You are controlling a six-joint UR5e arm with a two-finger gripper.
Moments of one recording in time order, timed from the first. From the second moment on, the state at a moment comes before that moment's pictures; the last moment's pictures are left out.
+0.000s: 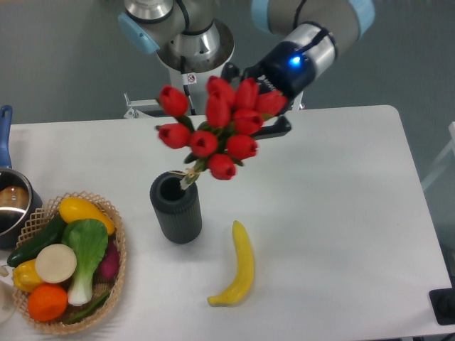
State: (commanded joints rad) arm 2.84 -1.74 -1.68 -0.87 0.04 0.76
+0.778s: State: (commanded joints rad) arm 2.92 -1.79 -1.65 -0.86 0.56 1.04
